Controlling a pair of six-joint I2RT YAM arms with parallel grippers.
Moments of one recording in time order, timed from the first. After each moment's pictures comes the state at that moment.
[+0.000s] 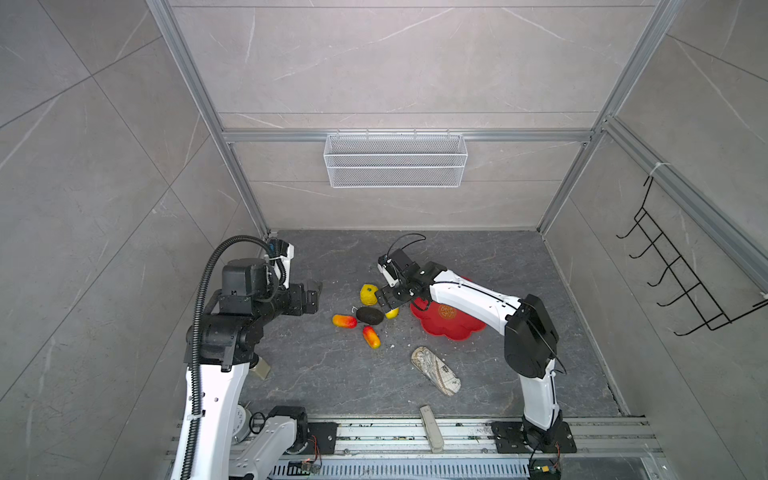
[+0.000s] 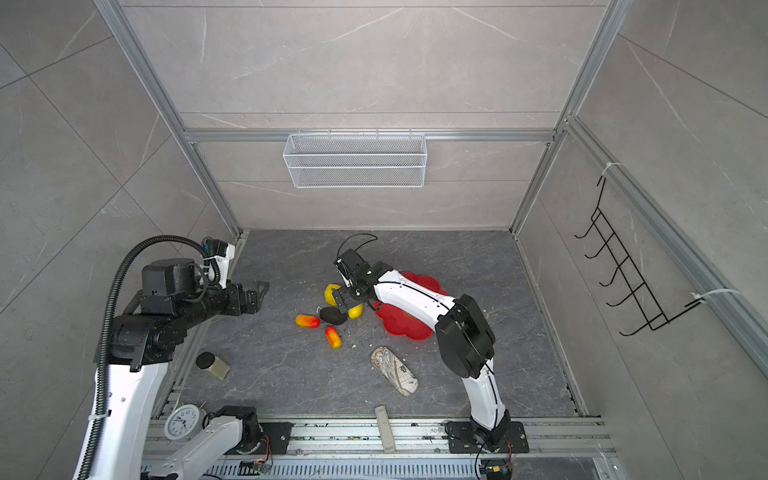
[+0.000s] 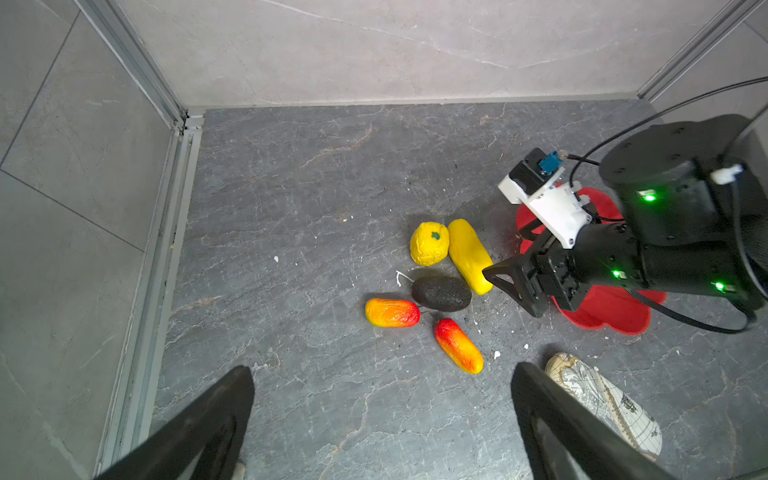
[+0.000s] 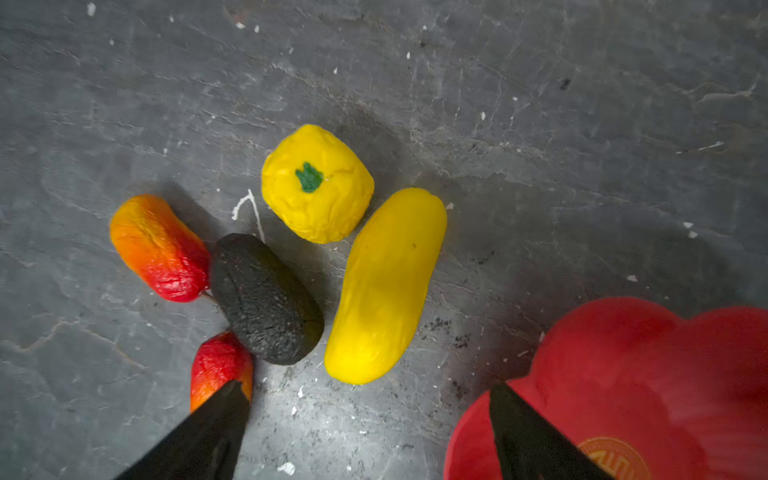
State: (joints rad) left arm -0.10 0.94 1.39 -1.11 0.14 0.00; right arm 0.80 2.06 1.75 -0.74 0.08 0.20
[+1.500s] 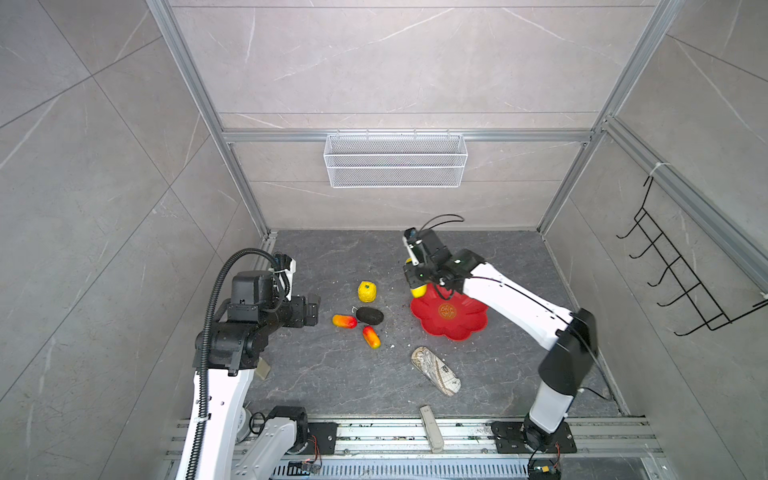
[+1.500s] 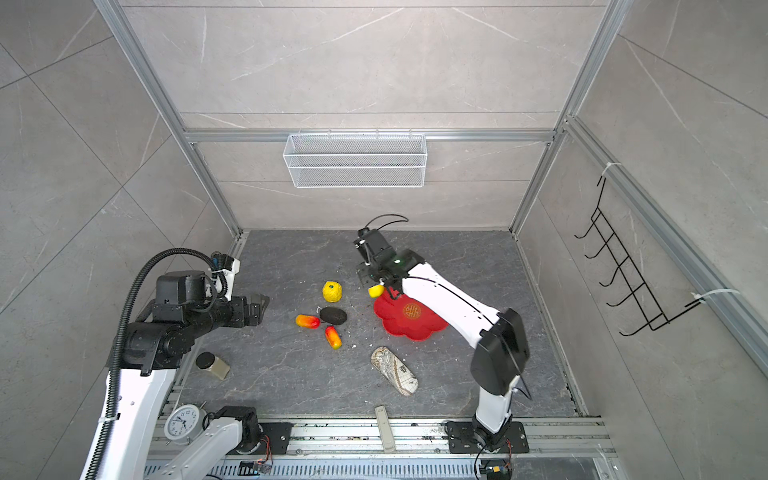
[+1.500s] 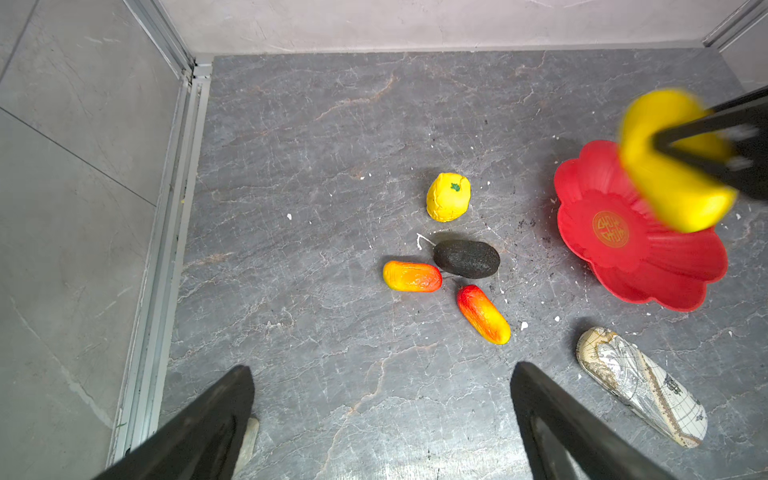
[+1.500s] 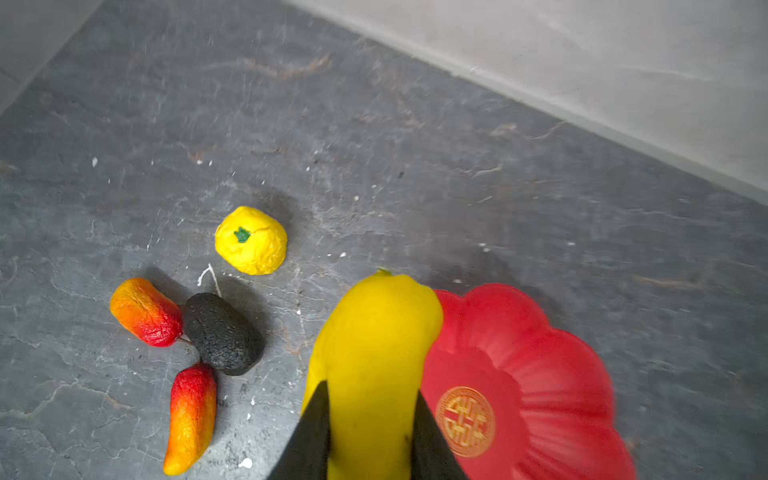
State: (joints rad) left arm -0.10 0.89 1.26 -1.11 0.08 0.00; right arm 0.71 1.74 1.67 -0.76 0.24 0.19
